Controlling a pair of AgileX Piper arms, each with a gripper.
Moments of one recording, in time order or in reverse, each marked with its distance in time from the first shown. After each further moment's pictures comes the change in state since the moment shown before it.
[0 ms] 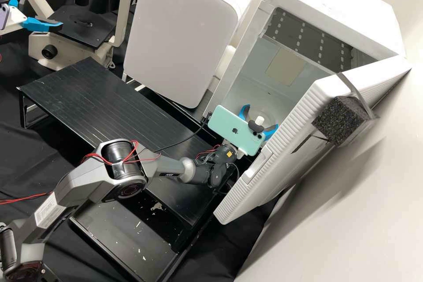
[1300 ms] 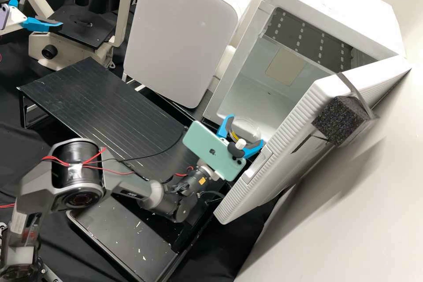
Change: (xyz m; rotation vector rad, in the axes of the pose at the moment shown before) left arm 0.000 0.000 0.000 0.000 0.000 0.000; right arm -0.133 0.006 -0.013 0.123 0.159 0.122
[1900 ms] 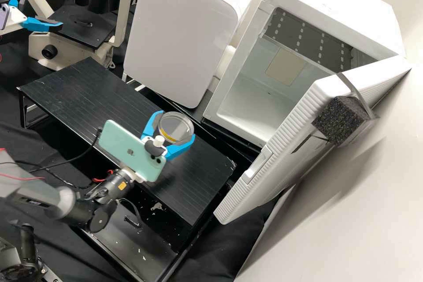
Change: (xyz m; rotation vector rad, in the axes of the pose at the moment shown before) left arm 0.000 0.000 0.000 0.000 0.000 0.000; right arm -0.128 -0.088 -0.084 -0.019 0.030 -0.124
